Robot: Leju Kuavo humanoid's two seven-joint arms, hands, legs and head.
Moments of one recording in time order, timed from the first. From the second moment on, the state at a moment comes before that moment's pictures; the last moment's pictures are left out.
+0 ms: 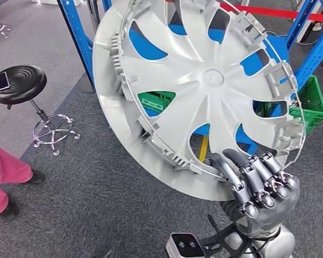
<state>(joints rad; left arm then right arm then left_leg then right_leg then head) -0.09 -0.09 0.10 -0.20 -0.46 -0.01 0.10 -0.06 0.11 0.37 -1.98 1.57 -0.68 -0.48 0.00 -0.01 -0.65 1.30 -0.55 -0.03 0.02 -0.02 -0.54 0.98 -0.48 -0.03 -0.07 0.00</state>
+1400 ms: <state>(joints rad) -0.07 -0.10 0.06 -0.20 -0.48 0.00 0.06 -0.07 0.11 0.40 -1.95 1.57 -0.68 -0.46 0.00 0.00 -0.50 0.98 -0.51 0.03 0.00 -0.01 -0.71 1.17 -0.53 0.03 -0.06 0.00</state>
